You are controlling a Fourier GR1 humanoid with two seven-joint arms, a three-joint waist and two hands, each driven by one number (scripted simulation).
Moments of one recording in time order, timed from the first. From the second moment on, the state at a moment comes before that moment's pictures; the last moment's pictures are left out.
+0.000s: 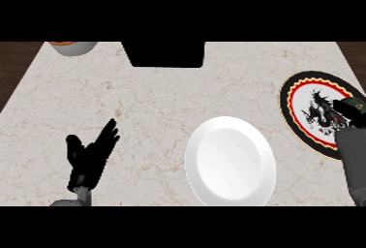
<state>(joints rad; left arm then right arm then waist) 0.00 0.09 -0.05 -1.41 0.09 0.02 0.21 -0.63 -0.33 -0.65 -0.59 0.98 -1.08 0.51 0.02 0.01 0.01</state>
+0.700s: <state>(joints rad) 0.04 0.08 -0.05 -1.42 0.08 0.02 0.20 -0.37 -0.19 -0.67 -1.03 0.33 -1.02 -0.04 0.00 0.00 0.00</state>
